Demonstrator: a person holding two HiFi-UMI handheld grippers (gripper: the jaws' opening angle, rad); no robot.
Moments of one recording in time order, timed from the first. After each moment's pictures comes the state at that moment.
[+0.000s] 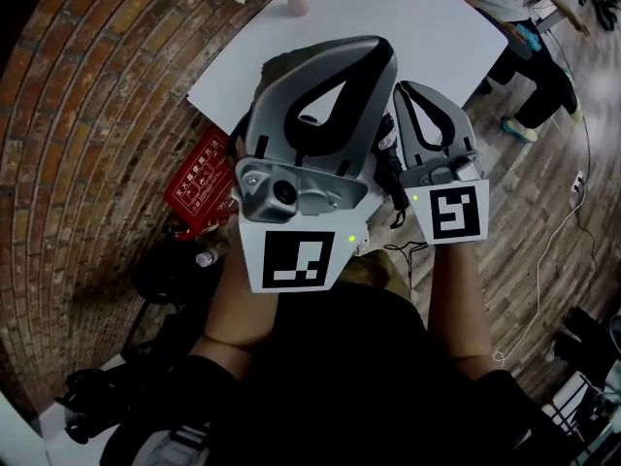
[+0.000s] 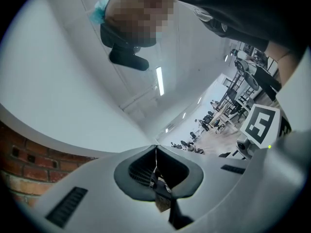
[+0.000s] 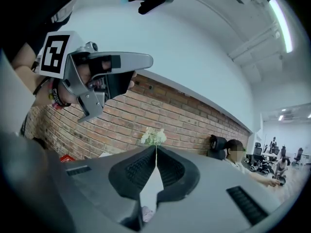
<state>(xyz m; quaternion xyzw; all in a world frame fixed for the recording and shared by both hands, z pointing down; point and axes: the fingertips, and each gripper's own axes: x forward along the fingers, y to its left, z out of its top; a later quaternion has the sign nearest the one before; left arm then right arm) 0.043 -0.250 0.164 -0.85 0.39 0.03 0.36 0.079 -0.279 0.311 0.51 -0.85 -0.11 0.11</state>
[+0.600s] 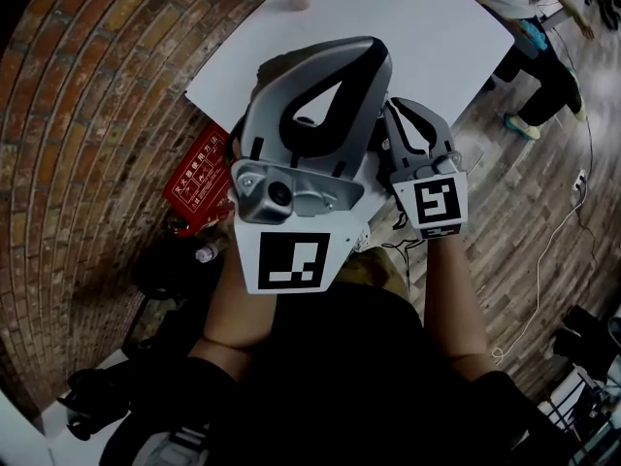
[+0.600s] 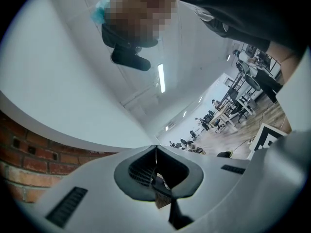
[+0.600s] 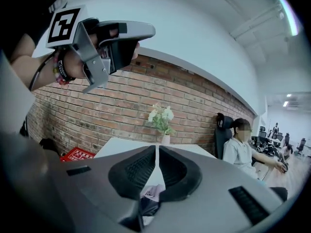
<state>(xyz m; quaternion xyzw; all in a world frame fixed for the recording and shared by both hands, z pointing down) 0.036 -0.265 0.180 -0.85 0.39 0.02 0.34 0.072 -0.288 0.394 0.50 -0.85 -0.03 0.16</state>
